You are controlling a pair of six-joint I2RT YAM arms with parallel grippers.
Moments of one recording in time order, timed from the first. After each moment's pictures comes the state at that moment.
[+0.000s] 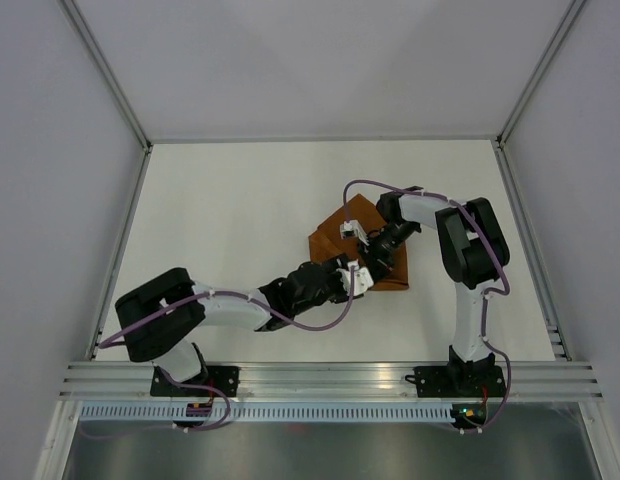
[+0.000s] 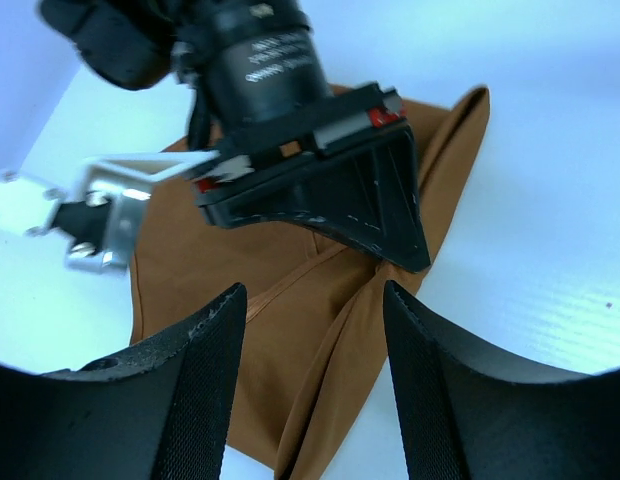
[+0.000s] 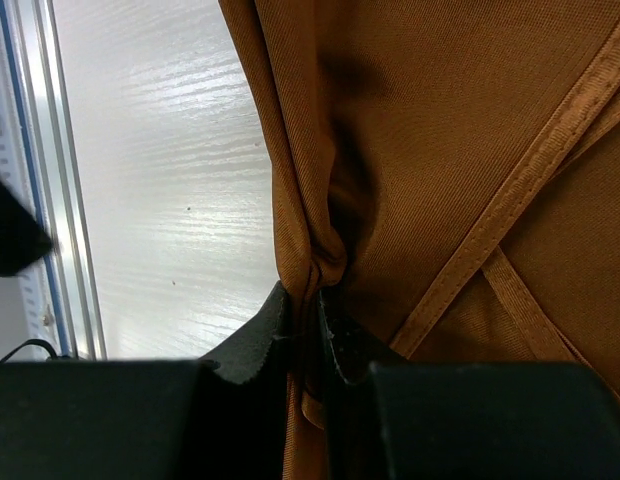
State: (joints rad) left arm -1.08 1.56 0.63 0.68 -0.11 0.41; right arm 0.33 2.09 1.35 -1.09 -0.81 -1.09
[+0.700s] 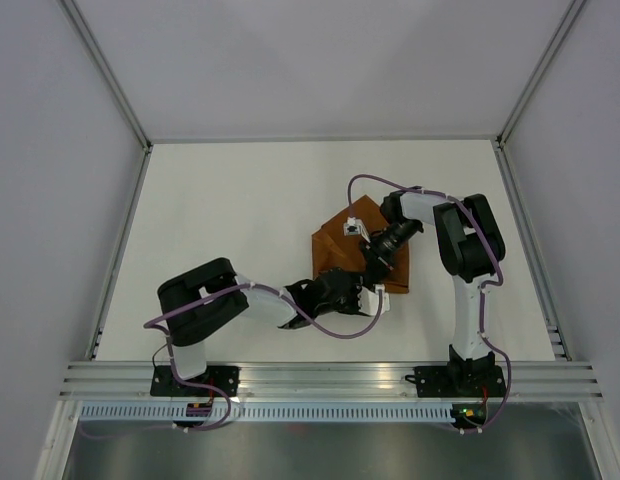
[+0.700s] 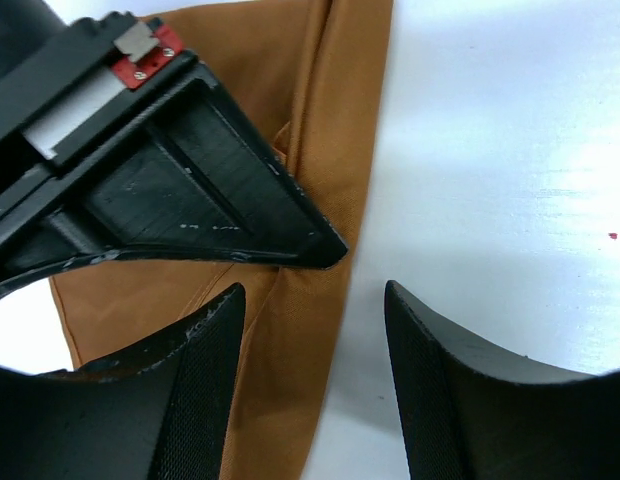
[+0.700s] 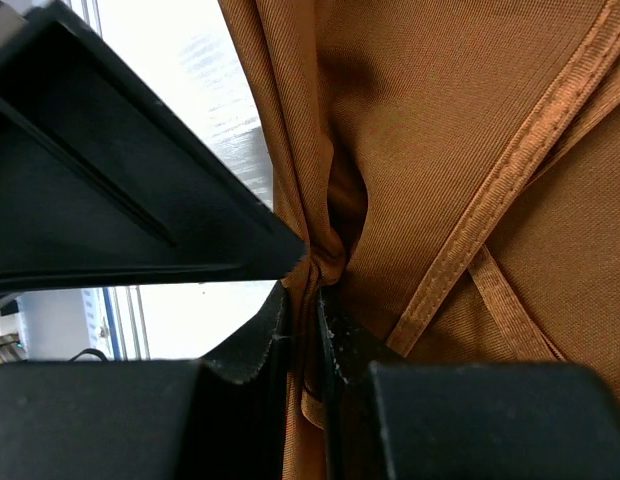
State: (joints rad) left arm -1.12 1.83 0.77 0.57 -0.05 0.66; right arm 0.30 2.16 1.39 -1.16 -0.88 -1.05
